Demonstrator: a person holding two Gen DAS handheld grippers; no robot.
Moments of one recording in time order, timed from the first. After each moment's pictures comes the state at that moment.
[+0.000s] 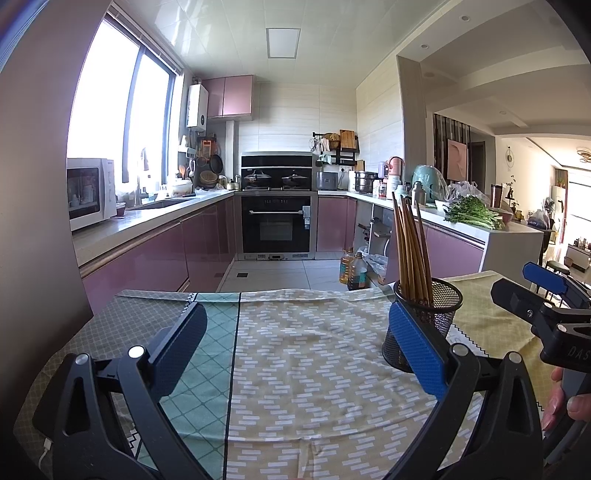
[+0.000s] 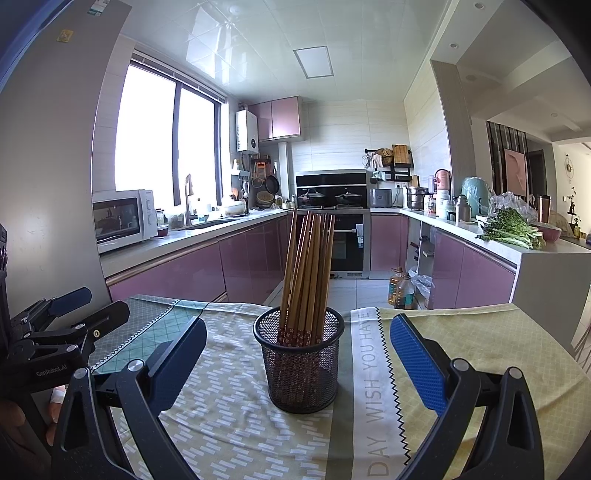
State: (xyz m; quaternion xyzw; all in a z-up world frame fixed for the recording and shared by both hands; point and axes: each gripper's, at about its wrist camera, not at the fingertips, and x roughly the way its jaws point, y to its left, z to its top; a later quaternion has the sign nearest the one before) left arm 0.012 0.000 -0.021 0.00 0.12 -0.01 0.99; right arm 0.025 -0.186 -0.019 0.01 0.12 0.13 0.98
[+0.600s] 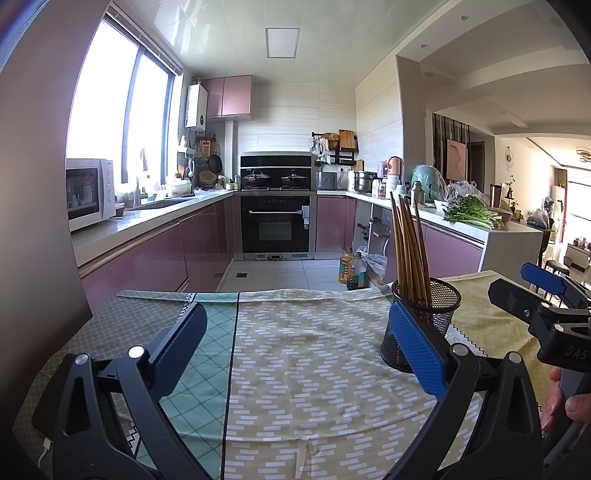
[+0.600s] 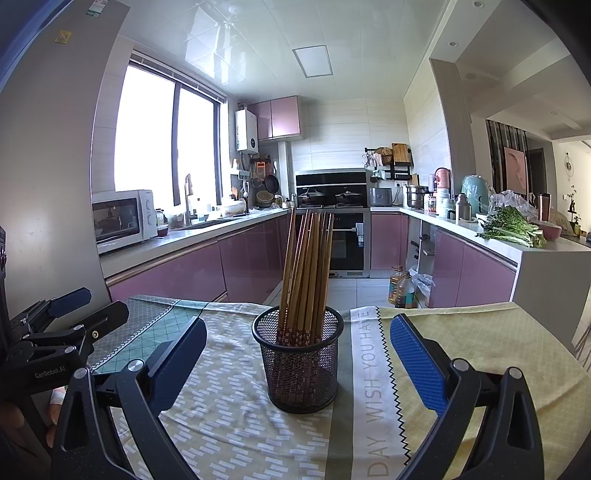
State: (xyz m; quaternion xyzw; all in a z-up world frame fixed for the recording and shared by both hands) left arm 0.009 -0.002 -0.020 0.00 0.12 -0.01 0.99; right arm 0.026 -0.186 -0.021 0.01 0.12 0.13 0.98
